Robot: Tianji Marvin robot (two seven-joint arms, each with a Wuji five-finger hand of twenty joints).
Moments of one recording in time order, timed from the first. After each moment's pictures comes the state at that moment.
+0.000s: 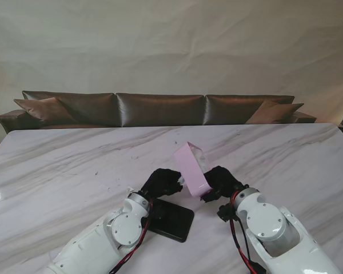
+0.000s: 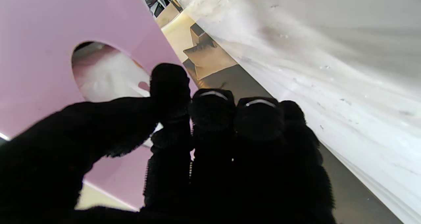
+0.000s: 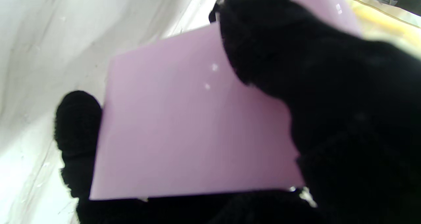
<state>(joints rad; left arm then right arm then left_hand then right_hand) 1.21 -1.31 -0.74 -1.09 0.29 -0.32 0.36 -1.59 -1.13 1.24 -1.71 -0.17 0.14 0.10 0.26 -0.69 1.20 0.61 1.07 -0.20 1.08 0.69 1.22 -0.08 0.99 1.11 1.06 0.02 1.28 0.95 1.01 -0.03 -0.70 0.62 0.62 -1.51 1.37 0.05 1.33 -0.15 1.57 1.11 1.34 -0.01 1.39 1.19 1.11 0.02 0.99 0.80 0.64 0.67 1.20 0.72</state>
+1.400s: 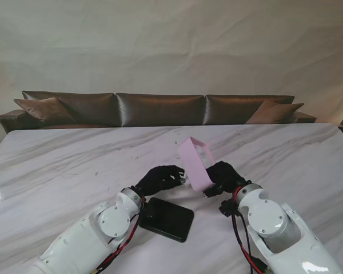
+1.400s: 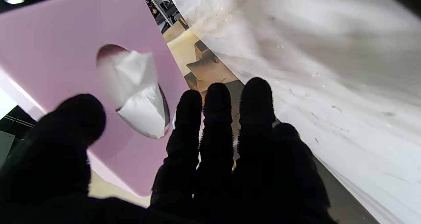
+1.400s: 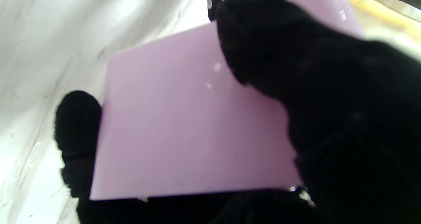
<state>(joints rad) 1.21 -1.25 -0.78 -1.15 0.19 -0.32 0.18 -1.58 -1.13 1.25 -1.71 -0.19 0.14 0.09 0.35 -0.36 0.40 0.24 0.65 -0.03 0.54 0.34 0.74 -0.06 0.68 0.64 0.77 0.03 0.86 0.91 0.77 -0.07 -0.70 0.67 0.63 -1.51 1.37 0.05 1.33 -0.15 1.57 1.11 1.34 -0.01 1.39 1.20 1.11 0.03 0.99 0.80 0.64 0.67 1.20 0.72</state>
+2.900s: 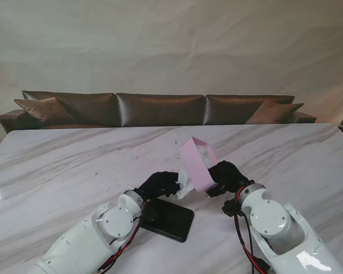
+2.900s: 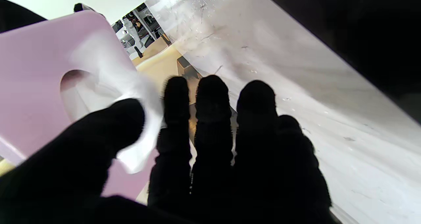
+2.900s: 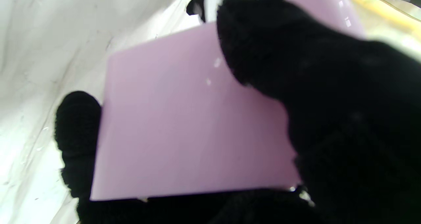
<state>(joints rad) 1.21 -1.25 -0.77 -1.15 0.19 -0.23 0.12 -1.60 -1.13 1.27 -1.74 -0.23 0.15 0.10 0.37 -0.35 0.70 0.26 0.70 -0.16 0.74 0.64 0.91 -0.10 0.84 0.87 0.87 0.02 1.05 0.95 0.86 -0.06 -0.70 0.57 0.63 -1.51 1.37 0.05 1.33 -0.15 1.57 1.11 1.34 -0.01 1.39 1.20 1.11 0.03 1.00 0.80 0.64 0.67 1.21 0.72</state>
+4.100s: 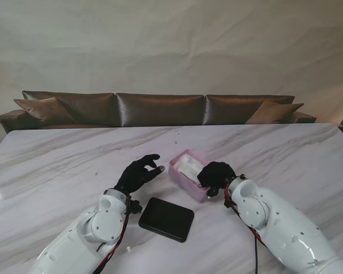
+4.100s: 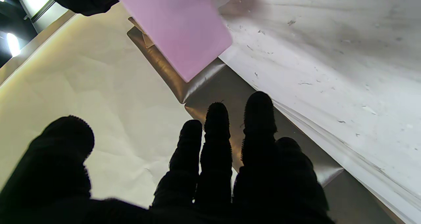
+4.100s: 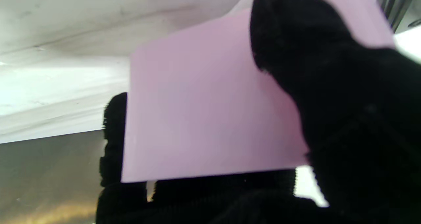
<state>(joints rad) 1.36 -1.22 -0.95 -1.34 0.34 -0.05 0.28 -1.22 -1.09 0.92 -1.21 -0.78 -0.17 -0.08 0.30 -0.20 0.18 0.18 0.35 0.01 0.41 0.30 0.48 -0.08 0.64 0.66 0.58 0.06 0.84 0.98 0.59 -0.06 -0.70 0.79 0.57 -1.41 1.35 -0.26 1.21 -0.35 1.38 1.22 1.23 -0.13 1.11 1.20 1.02 -0.03 1.09 0.84 0.49 0.25 1.15 0.66</state>
